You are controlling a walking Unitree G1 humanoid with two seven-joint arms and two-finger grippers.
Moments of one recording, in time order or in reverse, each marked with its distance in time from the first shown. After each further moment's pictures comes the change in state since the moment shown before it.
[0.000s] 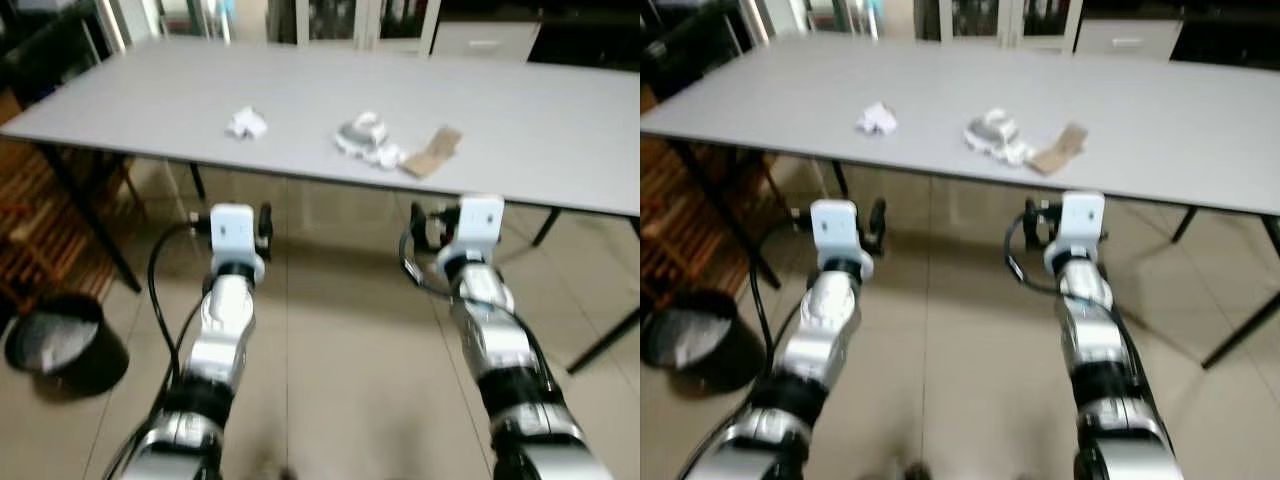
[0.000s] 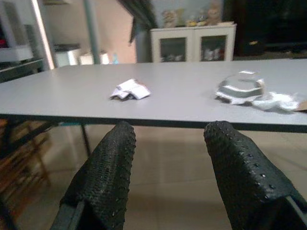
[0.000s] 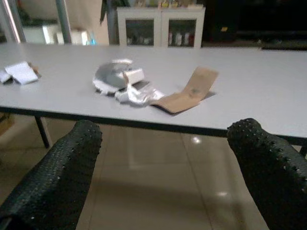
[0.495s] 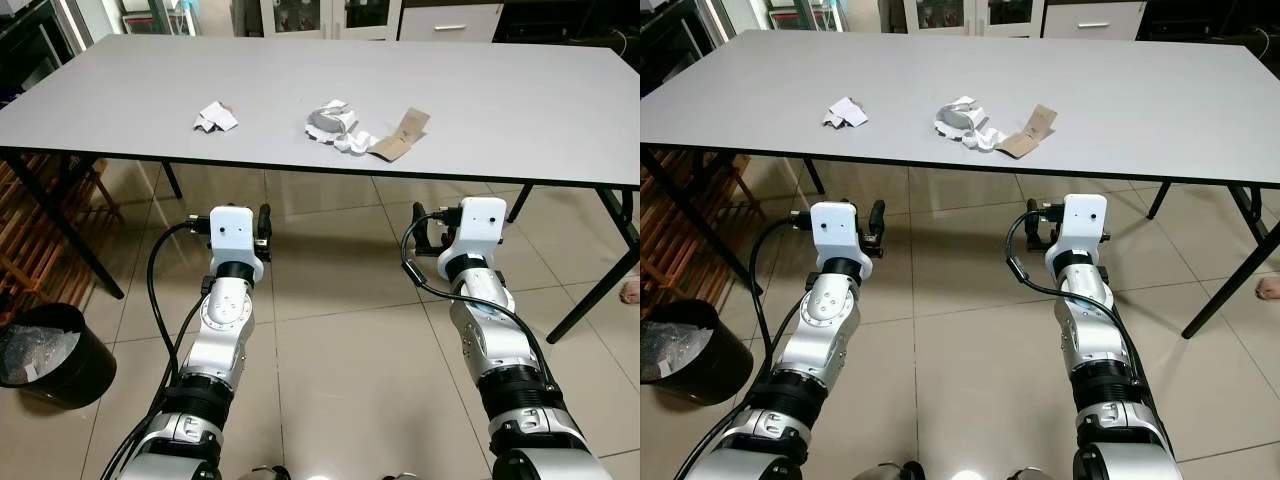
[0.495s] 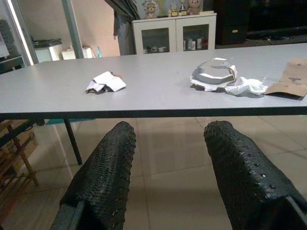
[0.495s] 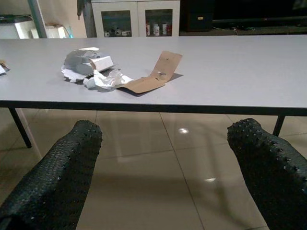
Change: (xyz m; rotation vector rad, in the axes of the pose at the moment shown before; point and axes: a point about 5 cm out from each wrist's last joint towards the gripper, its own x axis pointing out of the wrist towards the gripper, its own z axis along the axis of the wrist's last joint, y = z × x) left arm 0.000 0.001 -0.001 0.004 0.009 0.000; right arm -0.001 -0.002 -0.002 0.005 0.006 -0.010
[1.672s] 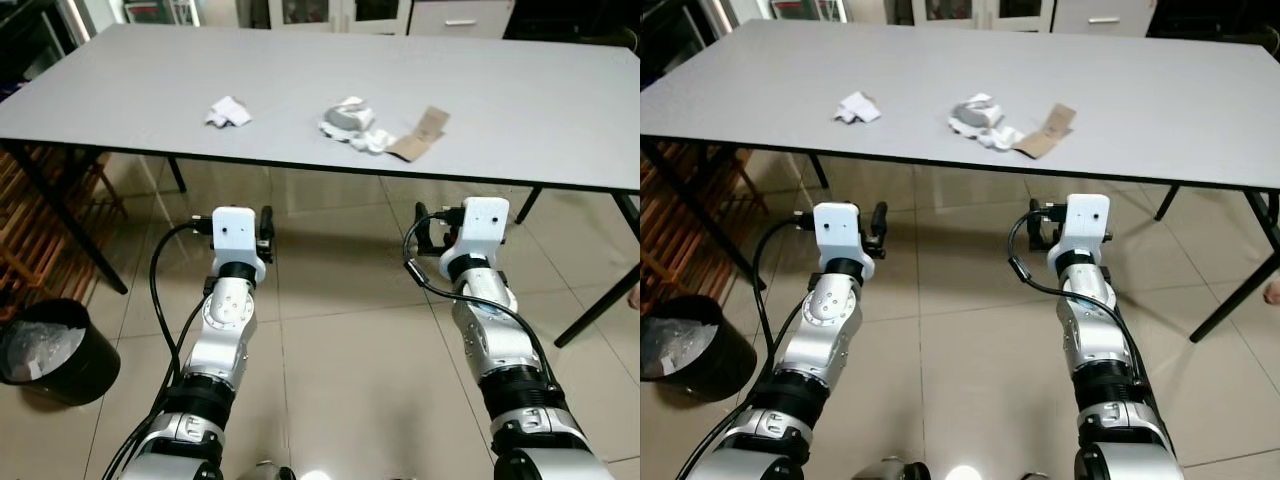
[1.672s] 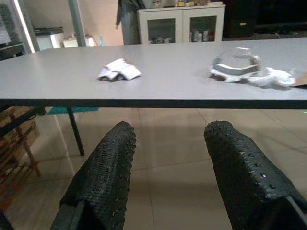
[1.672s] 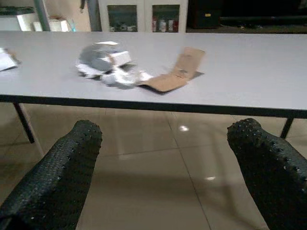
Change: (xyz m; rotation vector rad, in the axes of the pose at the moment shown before) left arm 0.000 -0.001 -0.001 -0.004 0.018 -0.001; right arm 0.000 0.000 0.000 0.000 0.002 0.001
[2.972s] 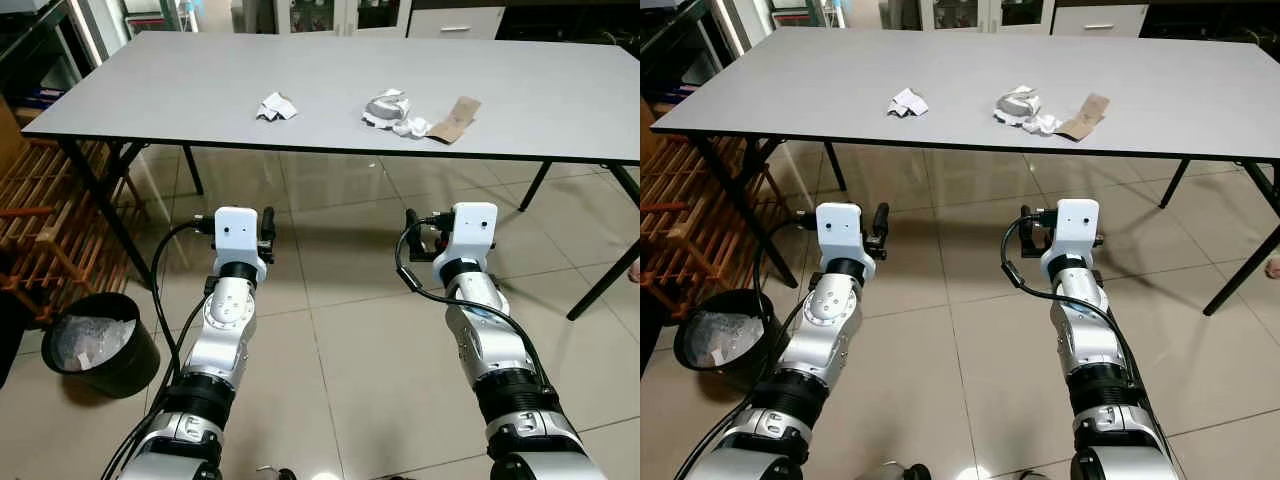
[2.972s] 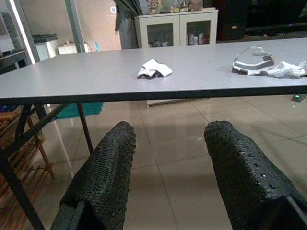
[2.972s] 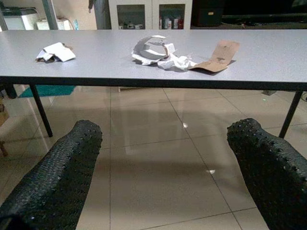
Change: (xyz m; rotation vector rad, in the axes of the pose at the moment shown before) left arm 0.000 -0.002 -0.001 0.010 0.013 -0.014; right arm -0.002 0.005 -0.006 0.002 0.030 0.017
